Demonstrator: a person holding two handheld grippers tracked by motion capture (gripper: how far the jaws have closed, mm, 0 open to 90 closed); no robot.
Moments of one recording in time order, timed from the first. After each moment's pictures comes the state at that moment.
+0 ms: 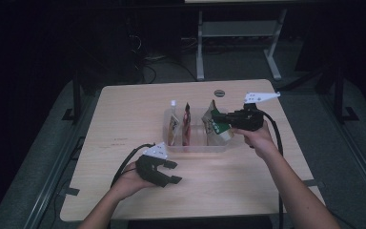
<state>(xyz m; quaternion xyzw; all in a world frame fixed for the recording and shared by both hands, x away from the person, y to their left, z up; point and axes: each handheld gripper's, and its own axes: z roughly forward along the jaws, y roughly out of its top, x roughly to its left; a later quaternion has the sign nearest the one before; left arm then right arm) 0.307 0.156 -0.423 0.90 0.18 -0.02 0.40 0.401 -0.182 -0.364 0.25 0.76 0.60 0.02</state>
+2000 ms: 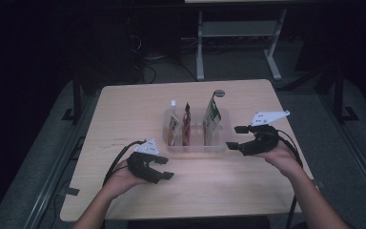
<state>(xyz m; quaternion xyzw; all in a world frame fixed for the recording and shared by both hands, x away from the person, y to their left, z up) 0.311 0.182 -0.416 0.90 0.21 0.01 0.39 0.345 -0.209 -0.377 0.27 0.83 0.47 0.10</state>
